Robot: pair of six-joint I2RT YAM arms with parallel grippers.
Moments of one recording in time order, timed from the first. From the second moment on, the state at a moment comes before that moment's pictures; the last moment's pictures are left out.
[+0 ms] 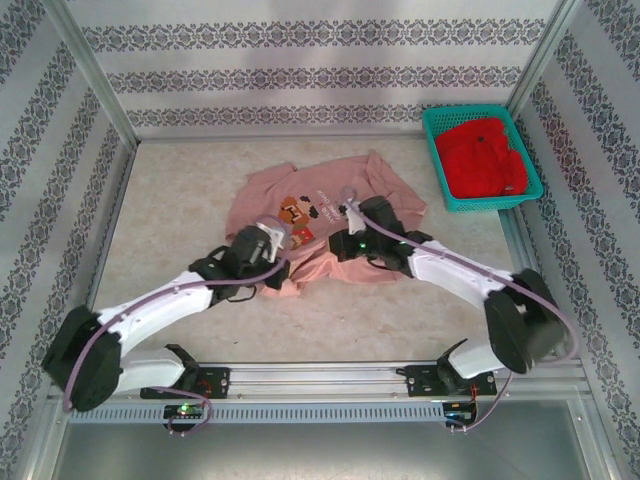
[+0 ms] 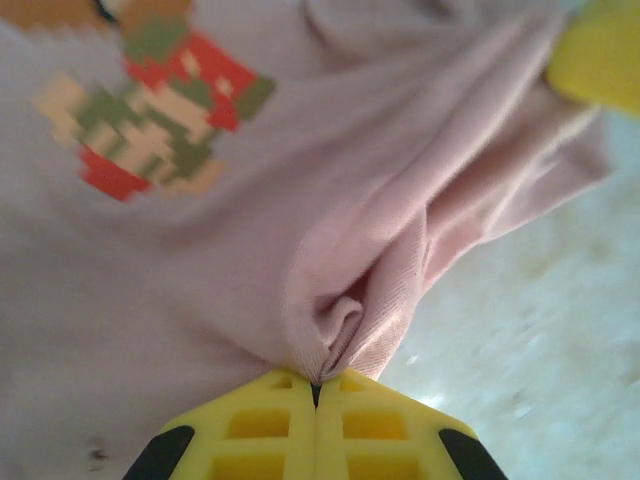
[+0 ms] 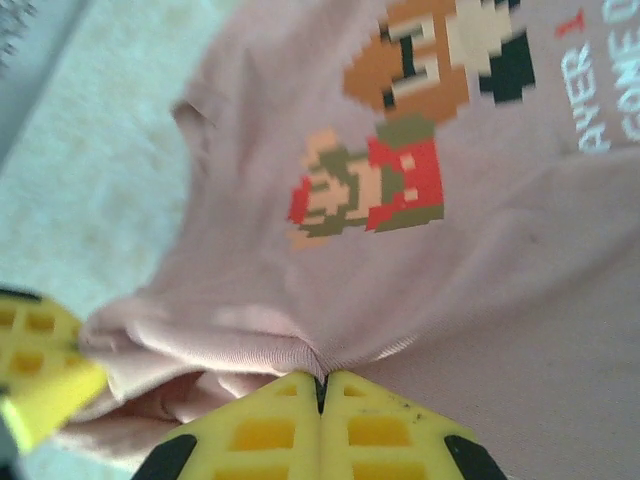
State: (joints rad) left arm -0.59 1.19 0.70 -0.26 0.15 -0.40; right arm 0.56 1.41 0.86 -0.15 -0.38 0.39
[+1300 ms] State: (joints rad) left arm -0.38 1.18 0.74 -0.03 0.78 -0.74; right arm 0.82 1.39 0.82 -0.09 -0.16 0.10
